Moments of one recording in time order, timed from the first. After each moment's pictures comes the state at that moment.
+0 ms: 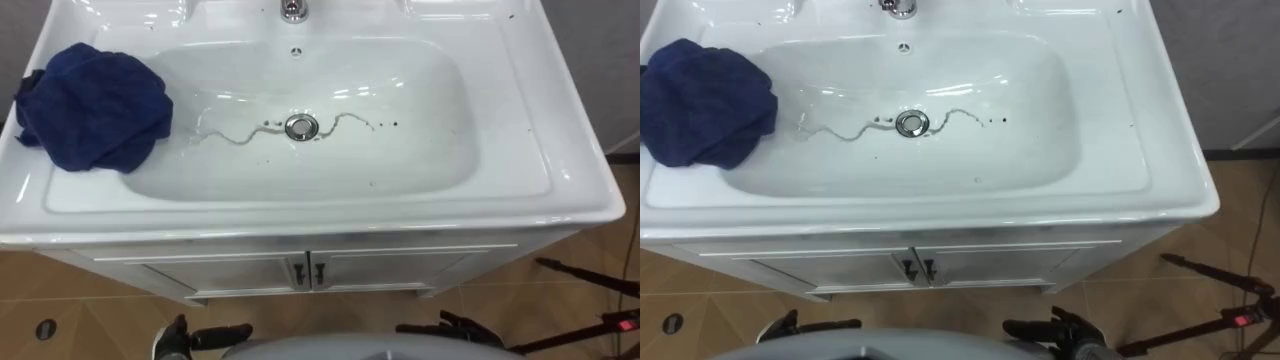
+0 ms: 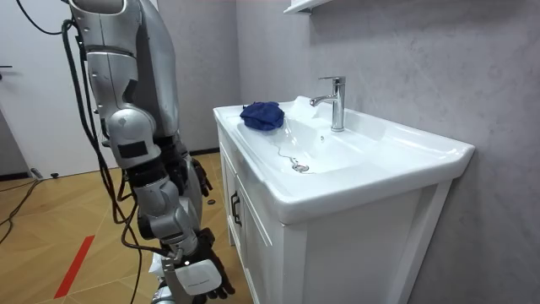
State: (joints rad) left arm 0.15 0.15 0.08 1.16 -0.11 -0.03 0.11; right arm 0.07 -0.18 0.06 1.31 0.31 -0.02 0.16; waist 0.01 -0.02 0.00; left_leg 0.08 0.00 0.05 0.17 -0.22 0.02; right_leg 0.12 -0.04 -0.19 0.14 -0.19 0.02
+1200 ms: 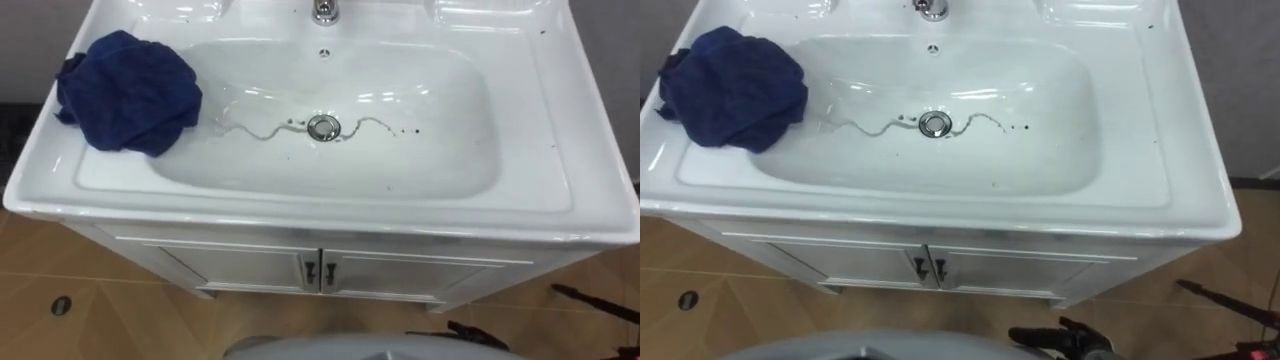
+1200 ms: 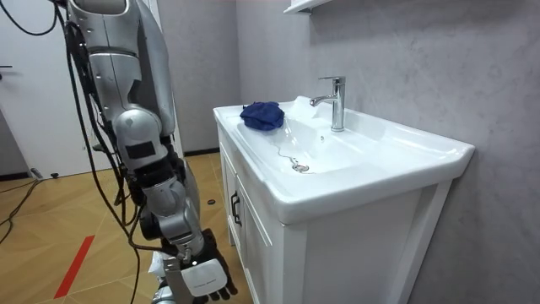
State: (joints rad) left arm 0.26 0.16 0.45 1.19 -0.20 0.02 0.36; right arm 0.07 -0.20 -0.02 1.32 0.23 0.02 0.14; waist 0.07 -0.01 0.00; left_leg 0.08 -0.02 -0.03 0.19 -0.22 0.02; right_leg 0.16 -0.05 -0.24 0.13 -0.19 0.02
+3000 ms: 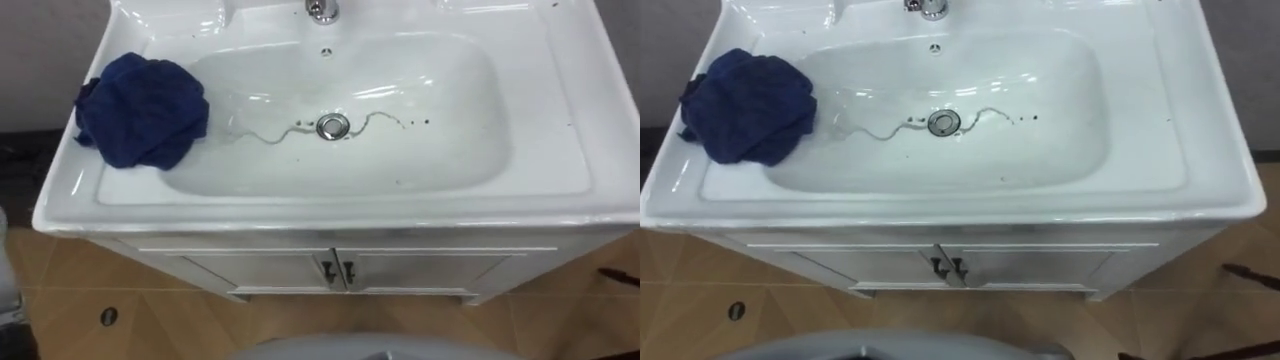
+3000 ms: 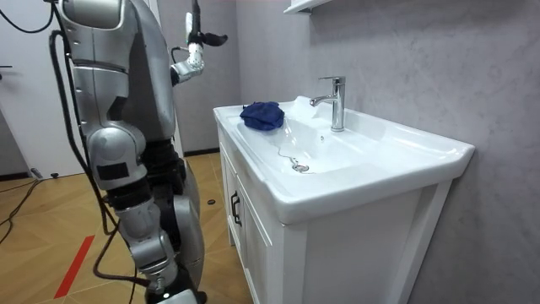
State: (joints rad) left arm 0.11 0.36 0.48 -0.11 0.45 -0.15 0.92; right arm 0.18 -0.30 -0.07 1.29 -0.13 0.00 0.08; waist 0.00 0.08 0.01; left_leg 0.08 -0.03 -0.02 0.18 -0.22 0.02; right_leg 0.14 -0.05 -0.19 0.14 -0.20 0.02
